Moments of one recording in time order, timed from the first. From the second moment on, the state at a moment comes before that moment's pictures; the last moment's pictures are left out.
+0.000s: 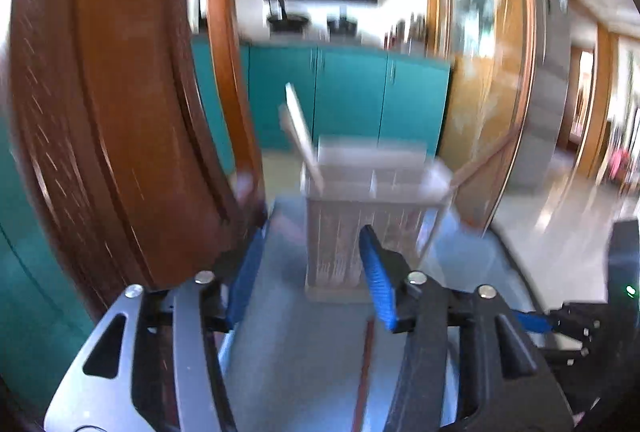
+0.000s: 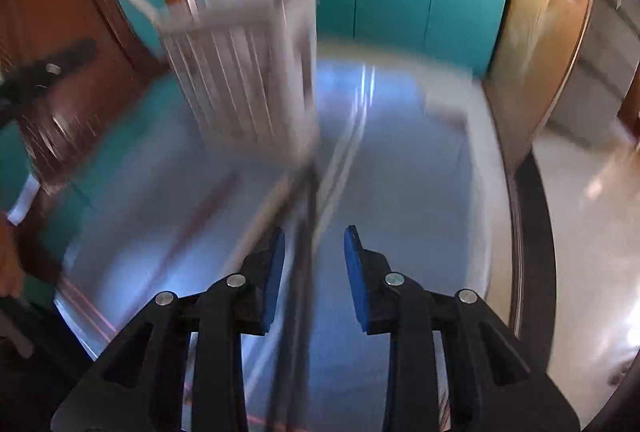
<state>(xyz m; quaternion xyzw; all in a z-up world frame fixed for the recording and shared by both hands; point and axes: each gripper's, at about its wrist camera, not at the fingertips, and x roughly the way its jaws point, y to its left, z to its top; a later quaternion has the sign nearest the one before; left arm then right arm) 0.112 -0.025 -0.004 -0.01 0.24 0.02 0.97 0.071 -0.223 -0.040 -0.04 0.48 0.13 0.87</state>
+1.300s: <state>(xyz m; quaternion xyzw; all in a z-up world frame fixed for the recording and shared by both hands) 0.130 -0.049 -0.067 0.03 0.37 -0.02 0.93 0.087 -0.233 -0.067 0.02 0.54 0.10 0.84</state>
